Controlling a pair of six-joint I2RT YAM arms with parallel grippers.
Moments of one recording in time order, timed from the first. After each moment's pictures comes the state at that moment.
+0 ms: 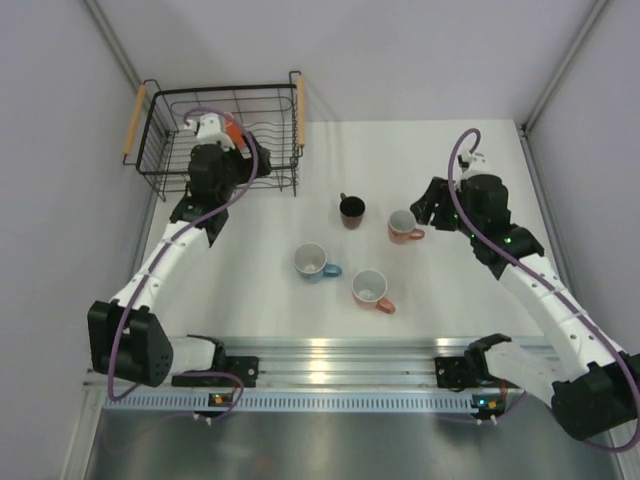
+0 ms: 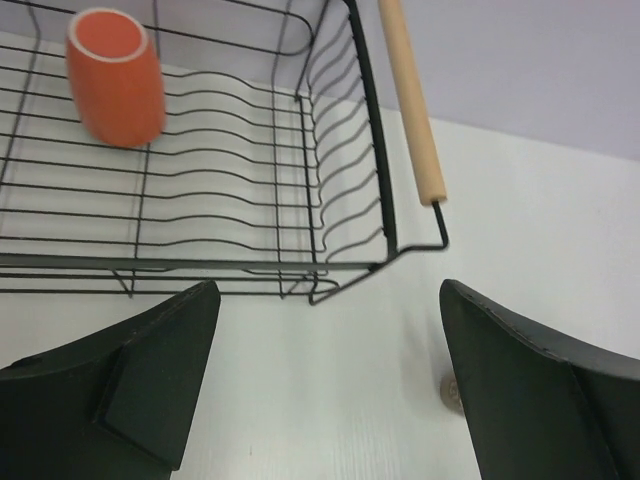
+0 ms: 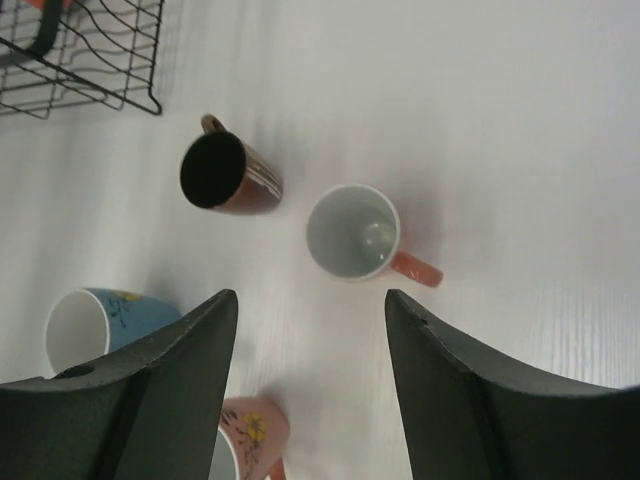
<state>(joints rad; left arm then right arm) -0.20 1.29 1.05 0.06 -0.09 -0.39 0.33 1.01 0.90 -0.35 -0.03 0.43</state>
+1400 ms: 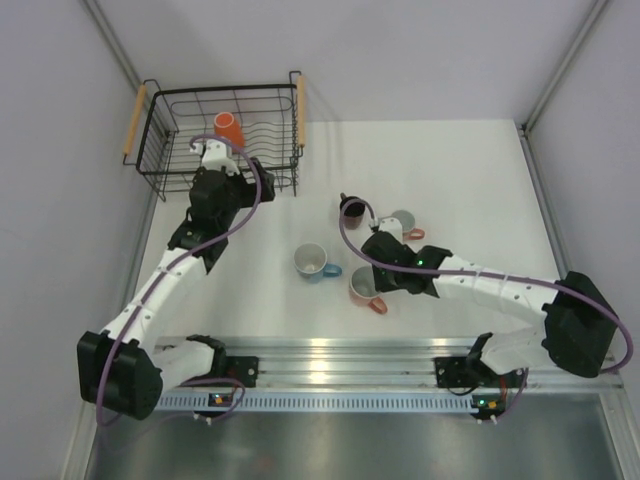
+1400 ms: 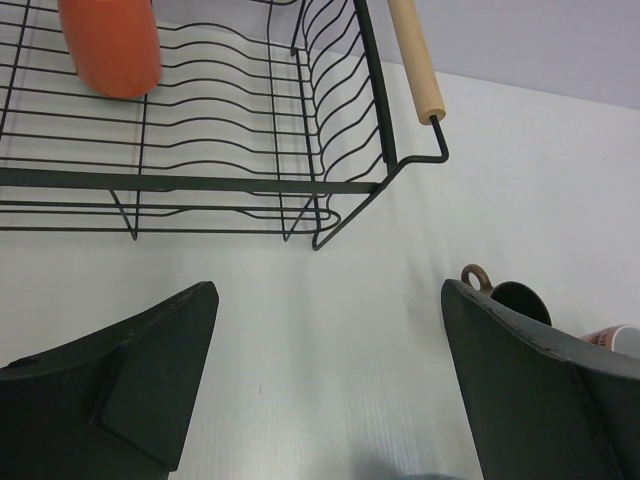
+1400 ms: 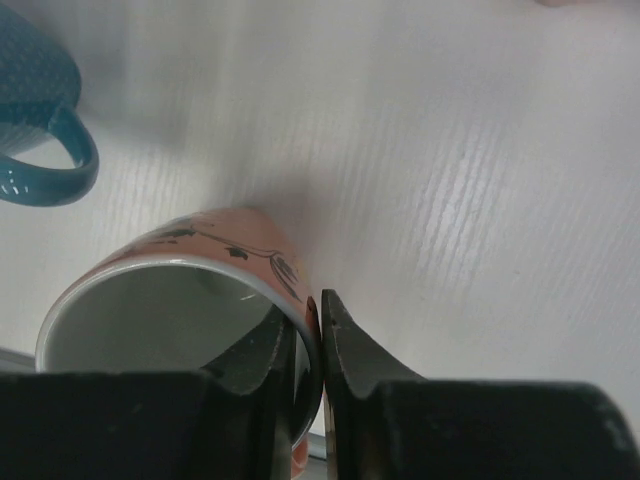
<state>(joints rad) -0.28 1.12 0.87 0.03 -0.11 -0.35 0.95 1.31 0.83 -0.54 0.32 0.63</state>
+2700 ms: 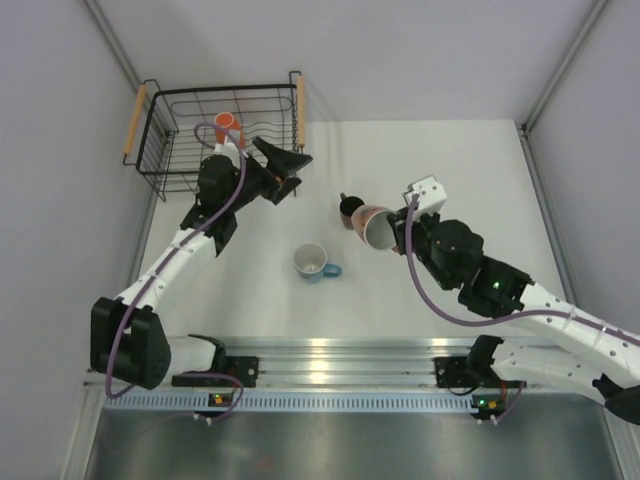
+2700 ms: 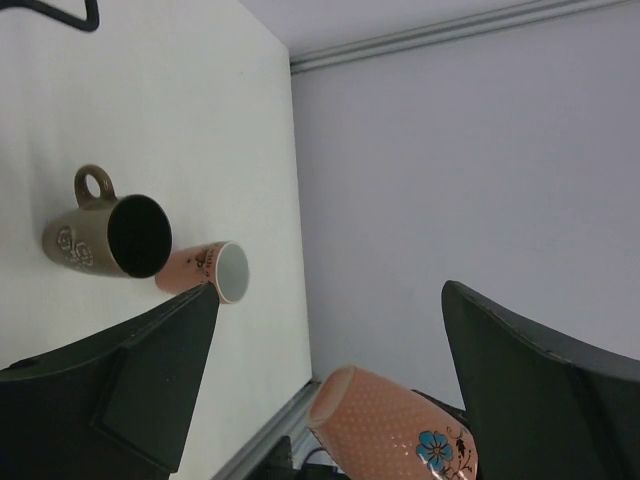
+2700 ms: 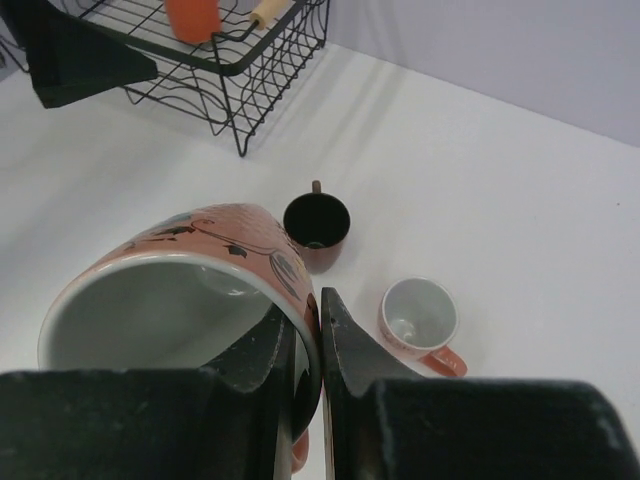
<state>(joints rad) -0.28 1.27 0.94 0.22 0.41 -1.17 0.99 0.87 0.89 -0.22 0.55 0.09</state>
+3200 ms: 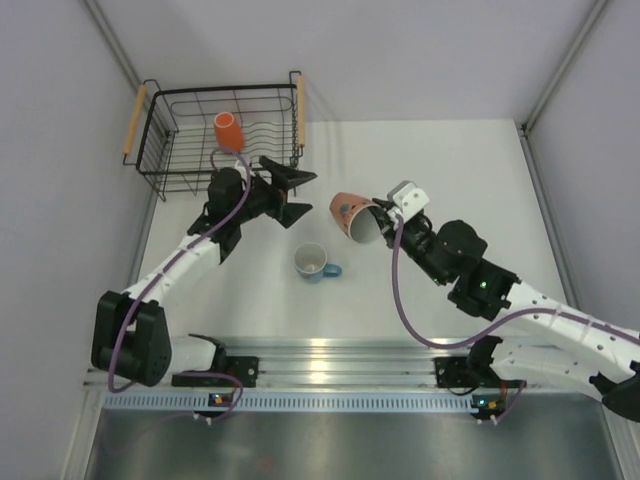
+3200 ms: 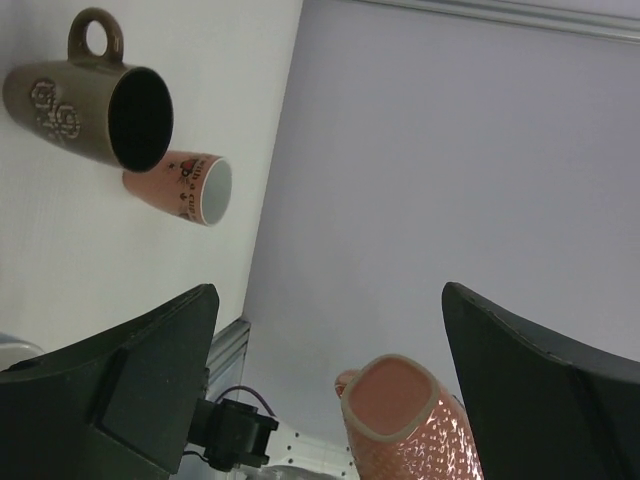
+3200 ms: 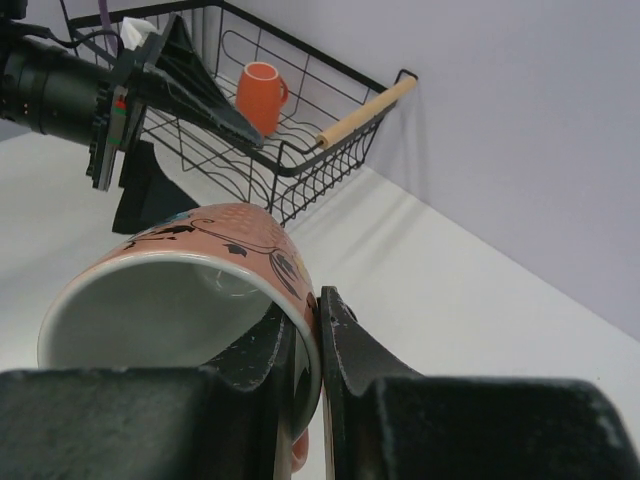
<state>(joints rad) -0.29 1.31 0.86 0.21 0.52 -1.46 0.99 0.89 0.81 0.13 0.34 -0.23</state>
